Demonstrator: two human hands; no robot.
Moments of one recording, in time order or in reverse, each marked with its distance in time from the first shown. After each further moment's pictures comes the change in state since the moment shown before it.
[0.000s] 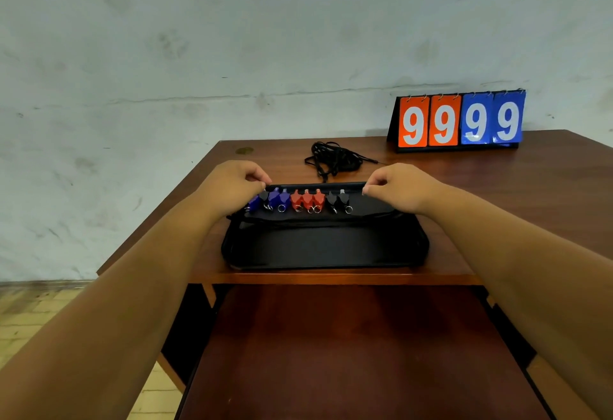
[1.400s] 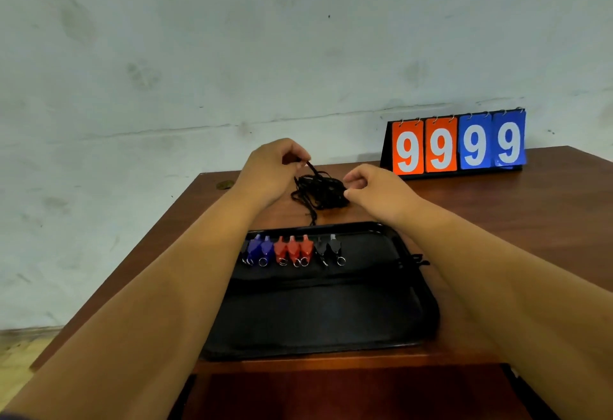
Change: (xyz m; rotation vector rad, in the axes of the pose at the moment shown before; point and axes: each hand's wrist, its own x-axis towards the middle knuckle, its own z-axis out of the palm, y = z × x) left_hand 0.116 0.090 0.033 -0.219 0.116 0.185; right_hand 0.076 -0.008 -0.010 0.286 0.154 0.093
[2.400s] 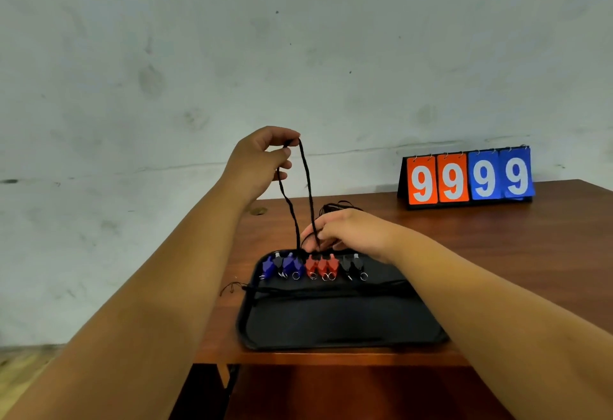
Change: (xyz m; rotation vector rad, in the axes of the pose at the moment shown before) left_hand -0.047 0.056 -0.113 -0.365 0.156 0.003; right_hand -0.063 -0.098 0.024 0.227 -0.463 -0.063
